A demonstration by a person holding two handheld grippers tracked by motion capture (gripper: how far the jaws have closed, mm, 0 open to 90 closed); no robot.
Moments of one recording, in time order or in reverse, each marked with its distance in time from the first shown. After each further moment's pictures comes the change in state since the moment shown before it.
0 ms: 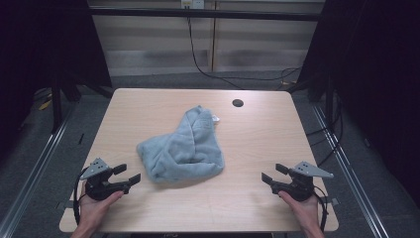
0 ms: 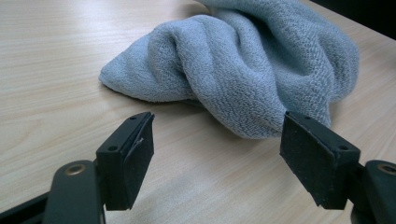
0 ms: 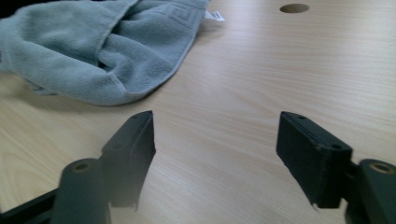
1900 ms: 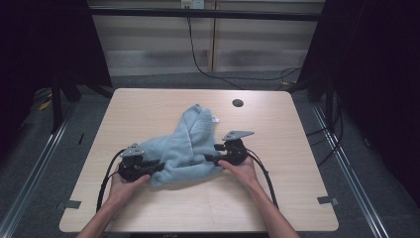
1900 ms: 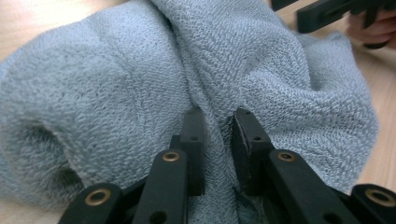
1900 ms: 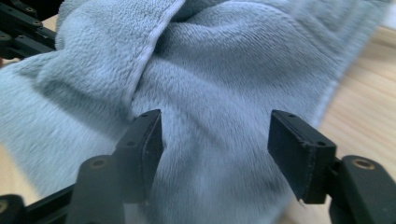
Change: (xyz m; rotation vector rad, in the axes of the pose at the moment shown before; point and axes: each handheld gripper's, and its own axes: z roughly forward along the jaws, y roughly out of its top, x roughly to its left) left arm -0.010 0.031 0.083 0.157 -0.180 0.066; right arm 0.059 0.057 0.184 0.205 0.296 -0.124
